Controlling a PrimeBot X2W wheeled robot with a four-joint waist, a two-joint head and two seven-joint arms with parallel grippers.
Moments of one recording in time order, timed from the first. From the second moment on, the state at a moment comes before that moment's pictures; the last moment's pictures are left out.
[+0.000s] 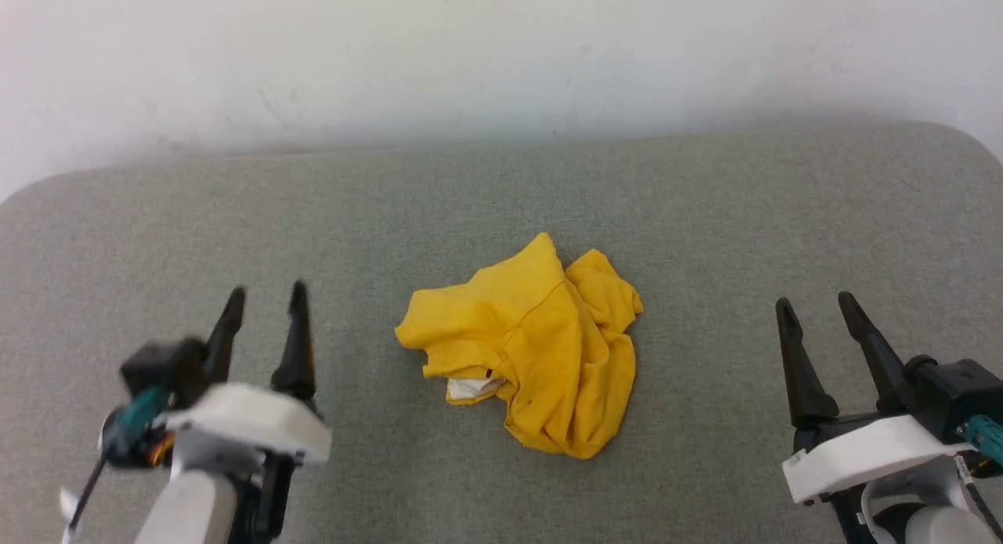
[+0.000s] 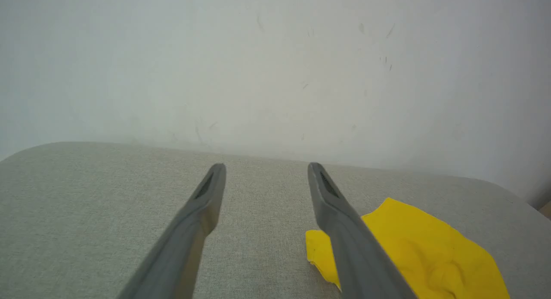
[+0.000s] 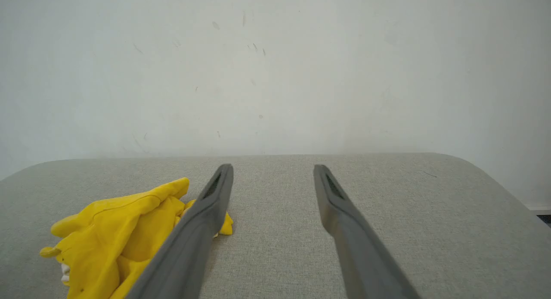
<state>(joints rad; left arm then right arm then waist) -0.09 0.26 -0.15 0.02 -0.45 0.14 -0.11 0.02 -0.05 -0.03 -0.09 0.17 0.13 -0.04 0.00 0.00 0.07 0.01</state>
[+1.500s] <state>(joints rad) -0.14 0.51 -0.20 0.02 -0.49 0.26 0.32 -0.01 -0.05 0.00 -0.04 0.18 0.13 -0.04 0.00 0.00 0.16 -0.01</state>
